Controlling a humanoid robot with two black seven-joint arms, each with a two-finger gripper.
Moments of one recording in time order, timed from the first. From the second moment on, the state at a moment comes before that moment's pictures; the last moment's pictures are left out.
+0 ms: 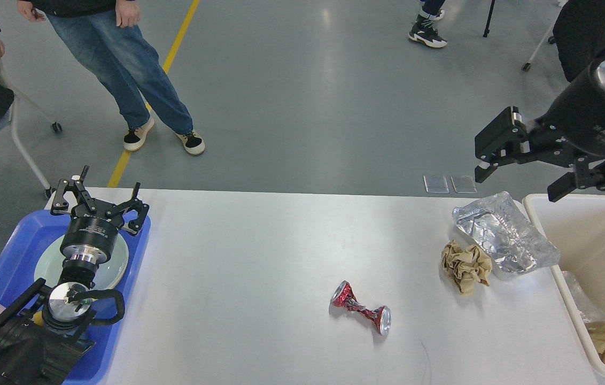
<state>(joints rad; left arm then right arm) -0.43 0.21 -1.19 -0.65 -0.05 -0.48 -0.28 2.51 -0.35 -1.49 1.51 0.16 0.83 -0.12</state>
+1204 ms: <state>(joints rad) -0.43 0.21 -1.19 -0.65 -0.05 -0.48 -0.28 1.65 -0.42 -1.40 1.17 0.40 0.11 -0.13</state>
